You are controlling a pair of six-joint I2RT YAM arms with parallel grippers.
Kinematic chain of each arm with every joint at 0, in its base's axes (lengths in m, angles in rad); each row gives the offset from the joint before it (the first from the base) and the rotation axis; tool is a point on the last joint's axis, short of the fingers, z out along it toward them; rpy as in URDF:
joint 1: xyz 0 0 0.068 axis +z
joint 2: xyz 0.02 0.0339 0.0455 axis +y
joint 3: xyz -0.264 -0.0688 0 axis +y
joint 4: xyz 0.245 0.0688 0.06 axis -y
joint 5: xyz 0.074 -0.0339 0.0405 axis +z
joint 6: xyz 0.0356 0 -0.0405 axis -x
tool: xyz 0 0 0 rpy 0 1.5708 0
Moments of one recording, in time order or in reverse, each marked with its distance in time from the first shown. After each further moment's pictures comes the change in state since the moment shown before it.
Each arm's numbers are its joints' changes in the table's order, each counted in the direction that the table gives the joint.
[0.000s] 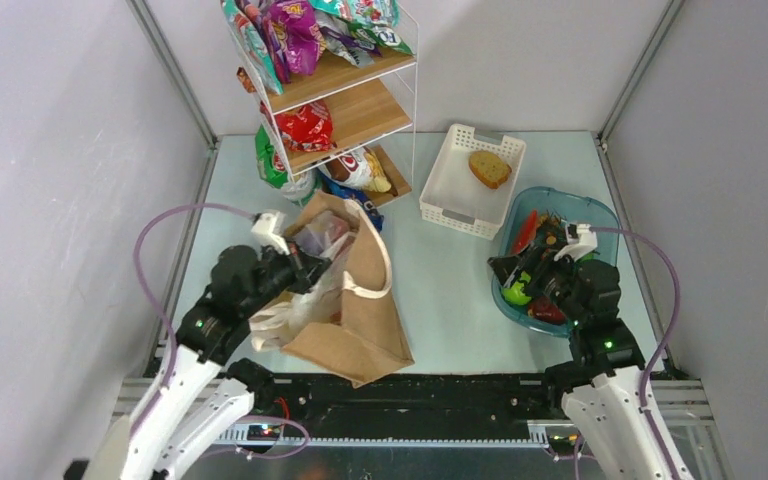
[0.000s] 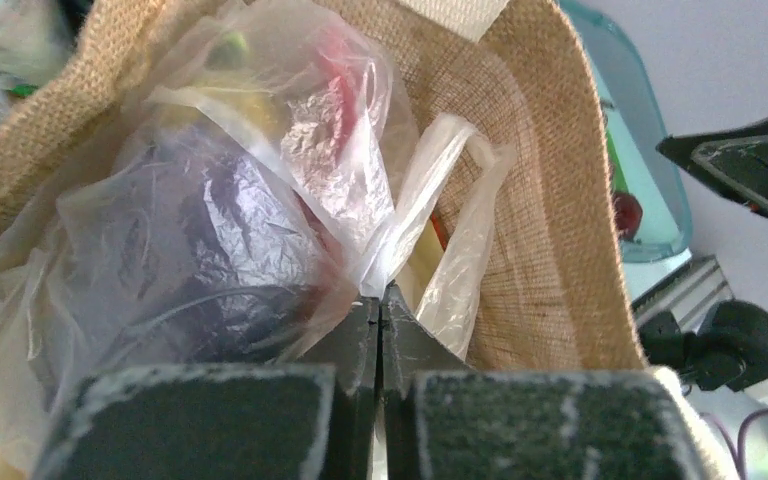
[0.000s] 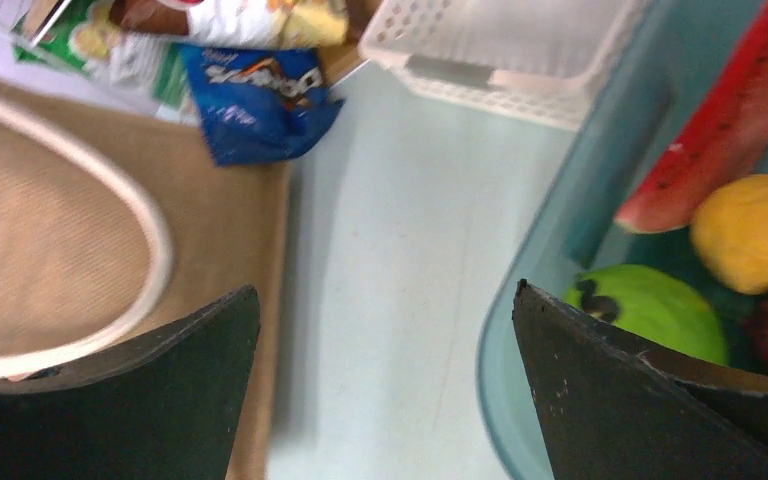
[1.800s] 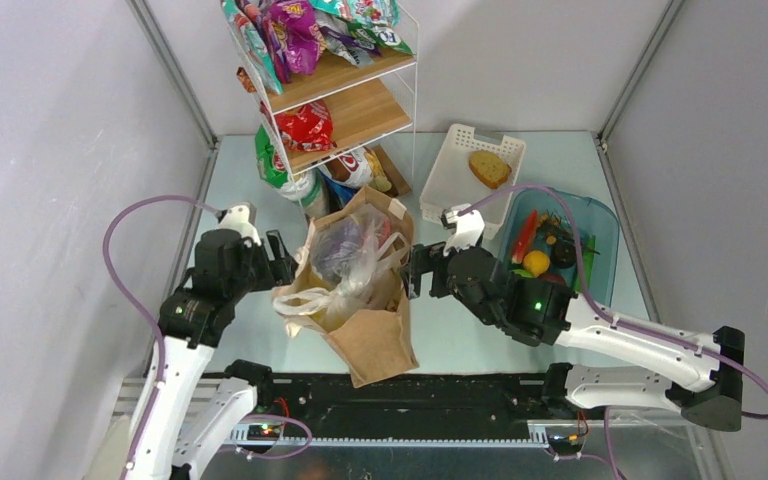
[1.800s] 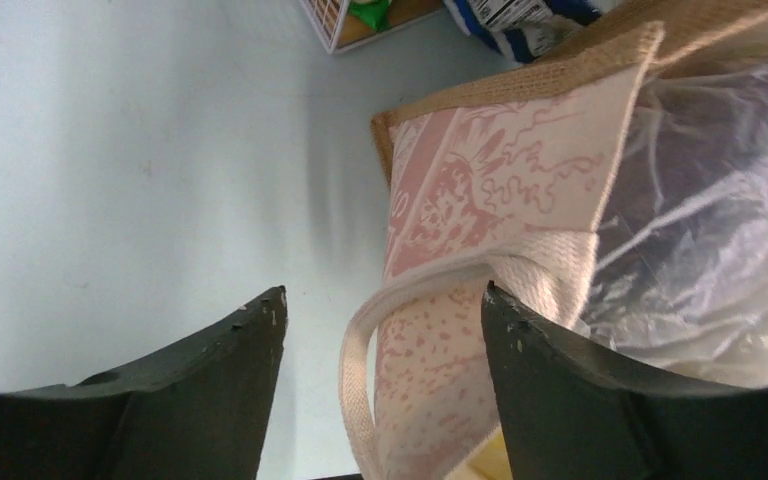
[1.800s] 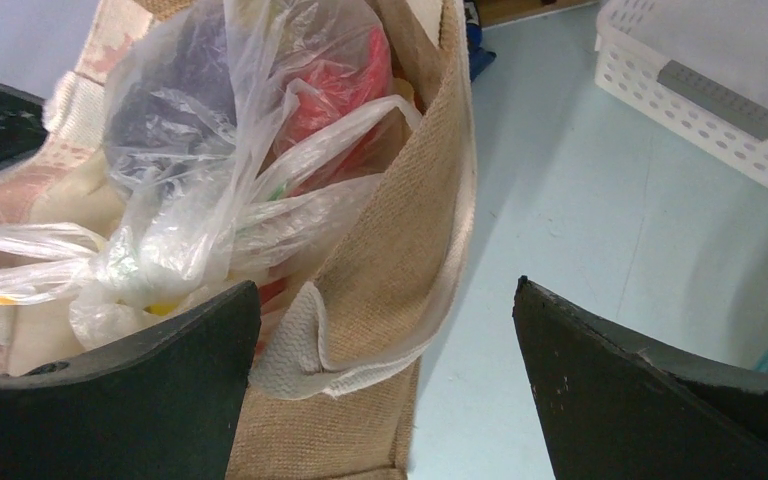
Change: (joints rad) left arm 0.161 0.165 -0.224 -0.402 0.248 -0.134; right arm 1.019 0.602 -0.504 -0.068 -0.810 -0.027
